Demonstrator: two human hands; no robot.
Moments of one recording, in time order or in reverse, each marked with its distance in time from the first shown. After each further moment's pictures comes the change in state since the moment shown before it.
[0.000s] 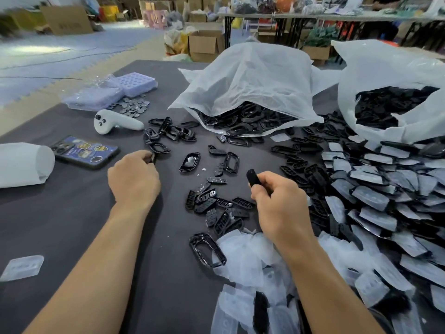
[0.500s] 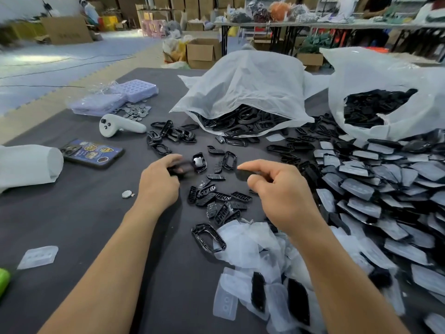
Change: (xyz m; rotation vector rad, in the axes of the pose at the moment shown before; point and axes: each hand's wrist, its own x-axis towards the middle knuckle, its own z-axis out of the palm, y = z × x) left_hand -0.028 0.012 -0.002 -0.167 -0.290 0.135; right_hand -0.015 -0.032 -0.029 0.249 -0.122 -0.039
